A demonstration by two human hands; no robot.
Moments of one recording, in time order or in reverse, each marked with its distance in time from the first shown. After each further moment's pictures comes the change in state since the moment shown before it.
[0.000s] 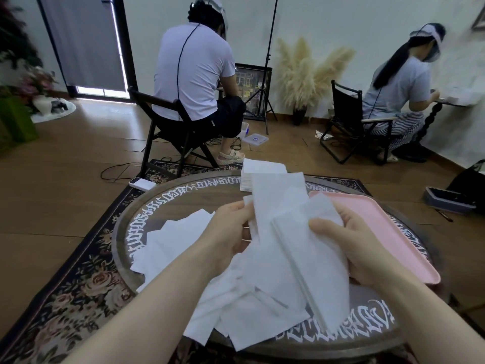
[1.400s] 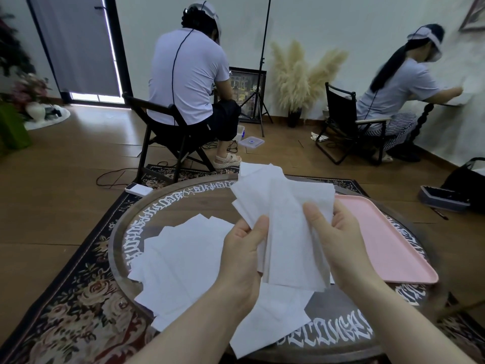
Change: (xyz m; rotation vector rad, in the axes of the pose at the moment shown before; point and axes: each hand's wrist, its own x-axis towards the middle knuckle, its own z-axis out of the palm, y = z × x) left_hand -0.015 -0.030 0.031 -0.426 0.063 0.088; right_hand 0.007 0.017 0.025 -0.150 0.375 -0.214
